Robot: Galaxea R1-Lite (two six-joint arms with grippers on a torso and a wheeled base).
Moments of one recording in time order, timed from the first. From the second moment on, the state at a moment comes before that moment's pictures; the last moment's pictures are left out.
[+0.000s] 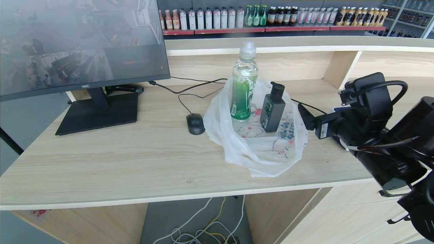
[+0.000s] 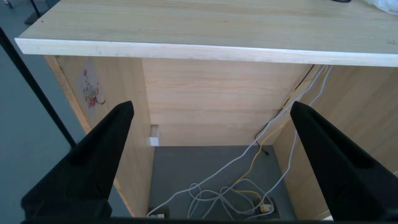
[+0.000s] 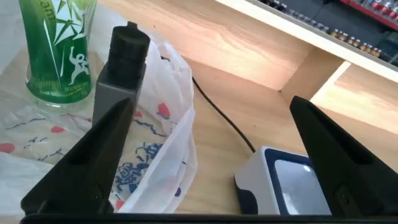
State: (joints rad) left arm 0.00 0.00 0.00 0.00 0.00 0.00; right arm 0.46 1.64 -0.61 -1.29 -0.38 -0.44
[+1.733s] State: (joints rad) left arm 0.00 0.00 0.00 0.00 0.00 0.00; right arm 0.48 0.64 0.00 -0.33 -0.03 0.00
